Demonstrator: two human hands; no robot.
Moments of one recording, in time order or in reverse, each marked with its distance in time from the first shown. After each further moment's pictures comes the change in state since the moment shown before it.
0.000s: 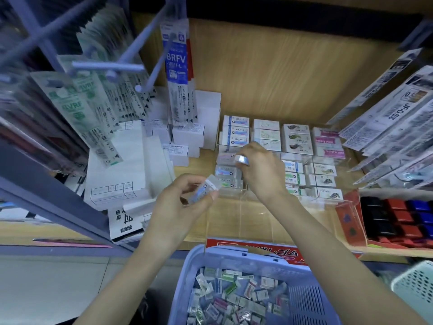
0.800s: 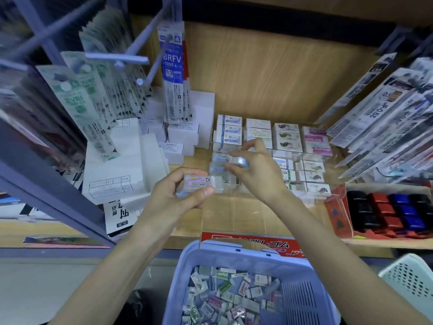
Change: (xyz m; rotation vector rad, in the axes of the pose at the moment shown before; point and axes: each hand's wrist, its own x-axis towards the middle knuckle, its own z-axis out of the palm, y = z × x) left_hand -0.006 0.012 -0.007 -0.363 -0.148 -0.117; right_hand -0.021 -0.003 -0.021 0.265 -0.126 0.070
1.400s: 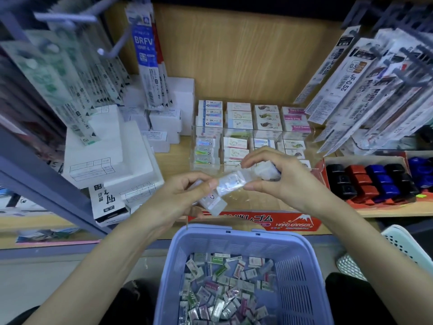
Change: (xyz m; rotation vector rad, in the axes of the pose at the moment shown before) left_hand -0.019 -0.004 0.028 0.132 -0.246 -0.248; right_hand -0.083 0.025 -0.064 0.370 -0.197 -0.162
